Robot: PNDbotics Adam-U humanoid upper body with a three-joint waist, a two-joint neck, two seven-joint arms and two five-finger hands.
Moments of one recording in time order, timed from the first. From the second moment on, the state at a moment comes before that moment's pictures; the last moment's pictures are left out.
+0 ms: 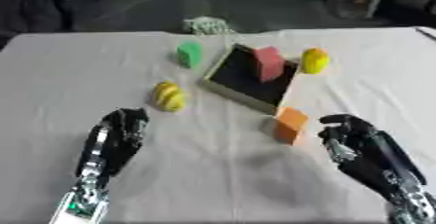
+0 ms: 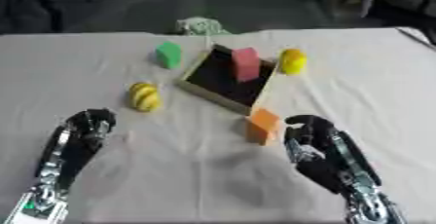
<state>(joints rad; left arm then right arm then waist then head) -0.03 0.12 -0.19 -1.74 -0.17 0.06 0.12 0.04 -0.24 0.22 -1.86 0.09 0.01 0.06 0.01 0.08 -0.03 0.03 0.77</state>
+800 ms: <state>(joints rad) -0.03 0.12 -0.19 -1.74 -0.16 0.06 0.12 -0.16 -0.37 0.23 -1.78 0.20 -0.04 0.18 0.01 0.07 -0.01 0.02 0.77</state>
